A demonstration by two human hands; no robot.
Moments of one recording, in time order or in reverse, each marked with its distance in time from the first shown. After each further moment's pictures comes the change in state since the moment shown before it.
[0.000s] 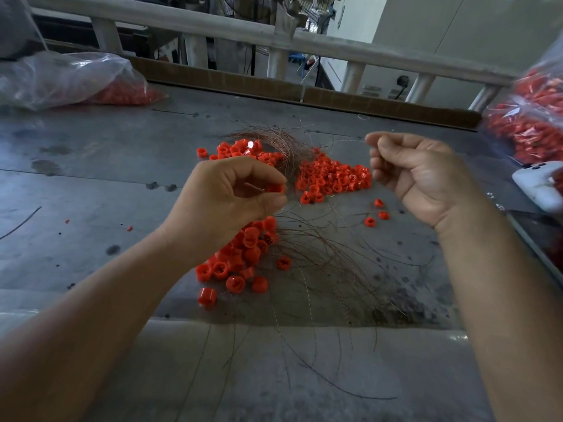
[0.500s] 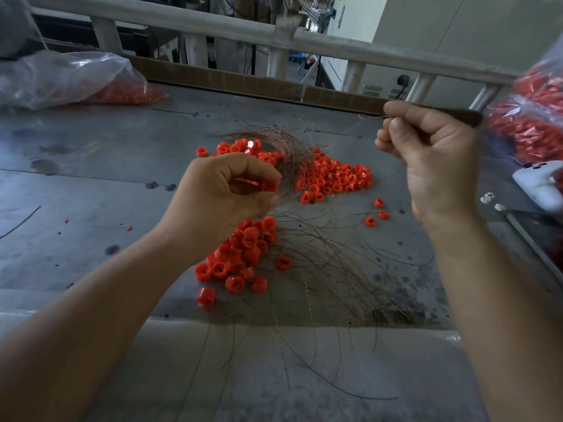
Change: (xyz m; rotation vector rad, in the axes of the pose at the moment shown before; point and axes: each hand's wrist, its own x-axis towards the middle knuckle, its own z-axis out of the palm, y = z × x) left_hand 0.000 0.001 -0.002 0.010 0.043 -0.017; right_hand -0.010 -0.001 0.019 -0.326 0.237 -0.530
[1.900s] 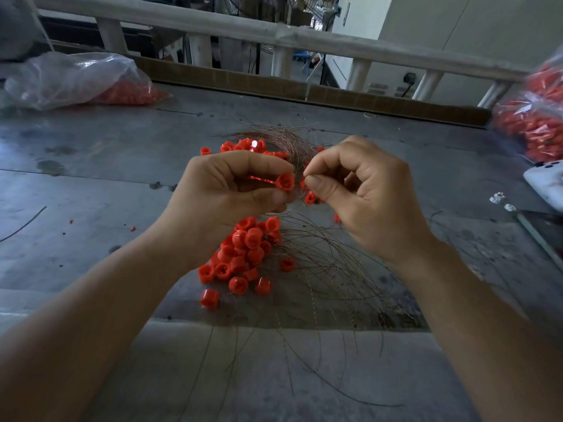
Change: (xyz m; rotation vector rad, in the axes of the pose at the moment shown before) left_hand -0.003 0.006 -0.002 -0.343 -0.098 -0.030; right_hand -0.037 -0.016 0.035 -0.312 -0.399 -0.284
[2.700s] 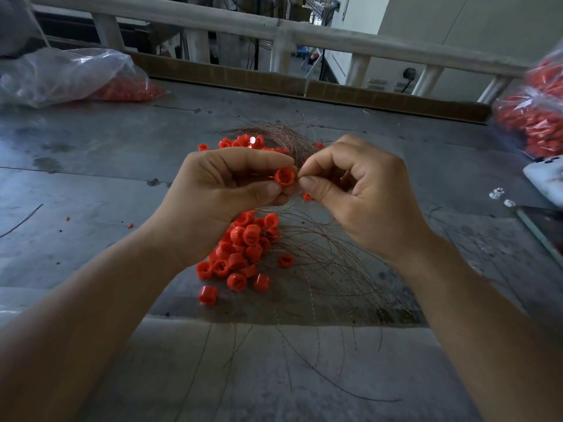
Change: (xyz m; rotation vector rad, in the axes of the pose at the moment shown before) left_hand -0.001 -0.001 -0.002 -0.094 -0.061 -0.010; right_hand -0.002 -0.002 0.000 -0.015 -0.048 0.009
